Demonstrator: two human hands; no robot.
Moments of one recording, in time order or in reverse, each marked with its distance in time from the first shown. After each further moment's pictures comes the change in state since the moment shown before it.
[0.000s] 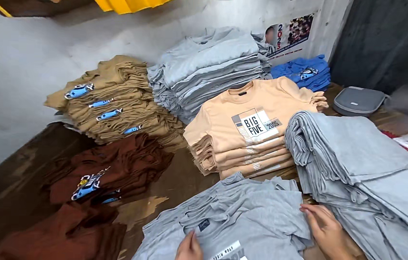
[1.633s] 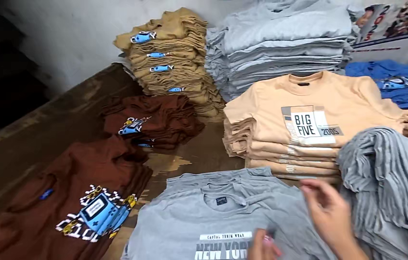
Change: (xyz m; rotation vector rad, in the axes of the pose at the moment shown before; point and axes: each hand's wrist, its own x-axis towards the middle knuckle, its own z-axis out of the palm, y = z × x) left_hand -0.074 0.157 0.015 -0.827 -0.596 -0.313; right_hand 0.119 -0.148 0.040 0.328 -0.304 -0.092
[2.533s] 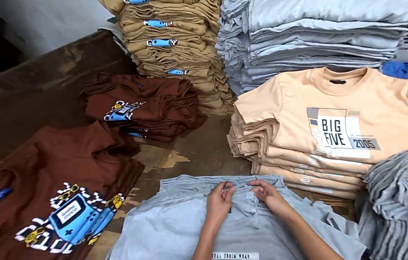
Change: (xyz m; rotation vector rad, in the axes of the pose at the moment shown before) left_hand 0.179 -0.061 -0.148 0.343 0.376 0.215; right_hand 0.035 0.120 0.163 0.430 -0.734 0.626
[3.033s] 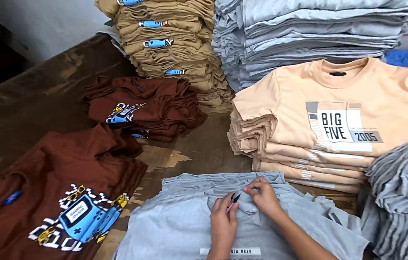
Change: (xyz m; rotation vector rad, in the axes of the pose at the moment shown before) left_hand -0.063 0.026 0.007 0.189 0.168 0.035; right_hand 0.004 -0.006 0.033 -0.397 0.279 -0.073
